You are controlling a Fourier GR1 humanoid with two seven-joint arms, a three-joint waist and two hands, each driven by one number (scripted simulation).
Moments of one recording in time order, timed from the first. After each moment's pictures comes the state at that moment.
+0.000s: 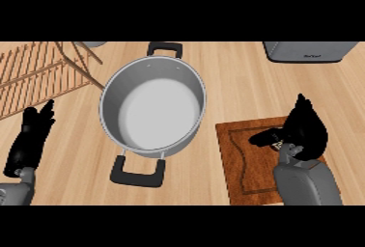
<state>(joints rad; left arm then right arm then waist) -0.10 0.42 0.00 -1.41 -0.03 0.19 0.36 -0.30 -0.01 0.06 -1.67 1.08 0.13 1.20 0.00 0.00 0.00</state>
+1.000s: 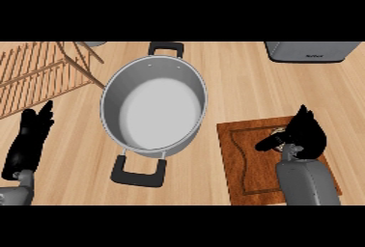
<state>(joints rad) -0.07 0.40 0.03 -1.47 -0.07 0.17 0.40 -0.28 0.00 -0.04 -1.52 1.10 0.12 1.13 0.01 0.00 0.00</state>
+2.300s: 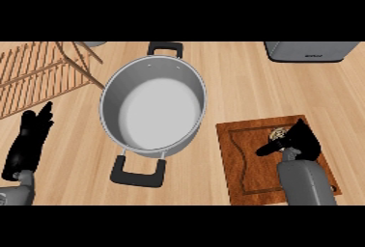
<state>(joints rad) -0.08 0.35 0.09 -1.44 -0.12 0.11 0.36 -0.27 -0.01 -0.13 -1.31 1.02 0.03 1.07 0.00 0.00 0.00</state>
